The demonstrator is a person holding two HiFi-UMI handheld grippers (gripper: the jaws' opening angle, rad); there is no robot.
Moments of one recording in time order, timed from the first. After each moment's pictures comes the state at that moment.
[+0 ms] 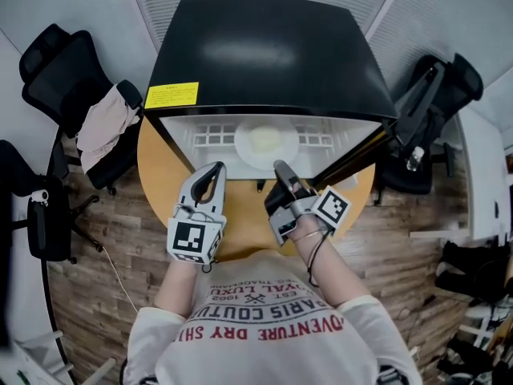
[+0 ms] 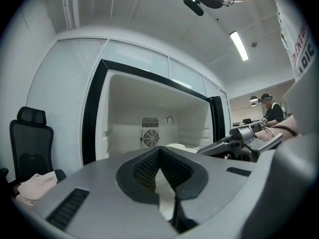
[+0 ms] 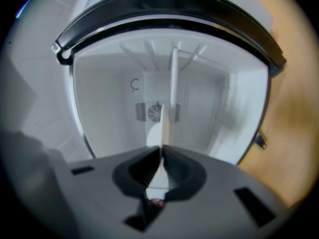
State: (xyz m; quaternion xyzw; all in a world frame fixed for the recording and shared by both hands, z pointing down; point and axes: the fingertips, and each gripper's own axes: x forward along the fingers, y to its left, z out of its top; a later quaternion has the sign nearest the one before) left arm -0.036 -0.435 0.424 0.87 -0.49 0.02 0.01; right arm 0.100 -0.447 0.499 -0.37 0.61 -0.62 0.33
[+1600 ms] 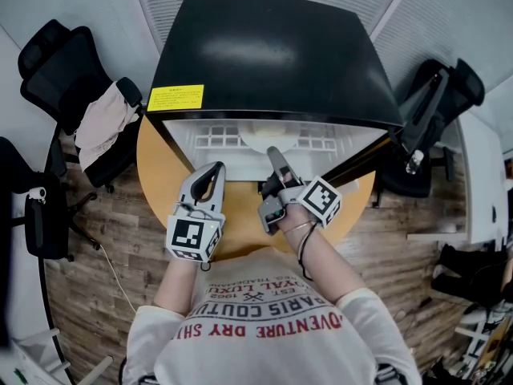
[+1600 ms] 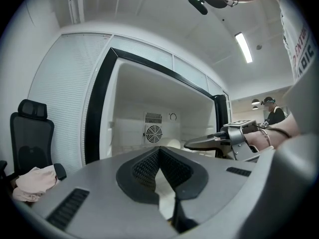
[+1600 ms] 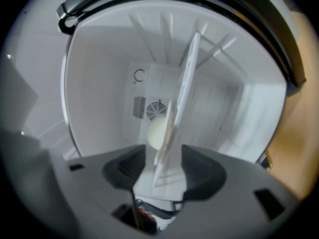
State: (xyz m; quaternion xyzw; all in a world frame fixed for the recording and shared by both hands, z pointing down) left arm -0.043 -0.446 0.438 0.87 -0.49 0.01 0.04; right arm 0.084 -0.483 0.501 -0.42 0.64 -0.57 0.29
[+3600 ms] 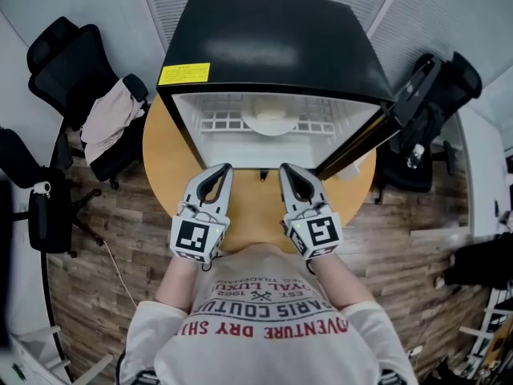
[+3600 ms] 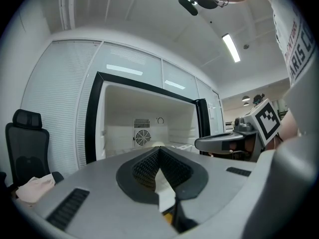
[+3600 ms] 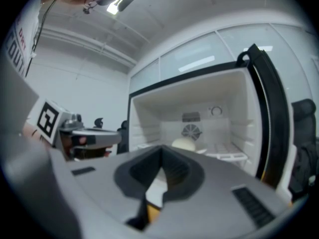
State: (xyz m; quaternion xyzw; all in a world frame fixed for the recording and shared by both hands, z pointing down) left arm -0.030 -0.388 0.424 0.88 -0.47 0.01 0.01; right arm 0.081 -0.388 0.439 -0.49 0.87 -0.04 -0.03
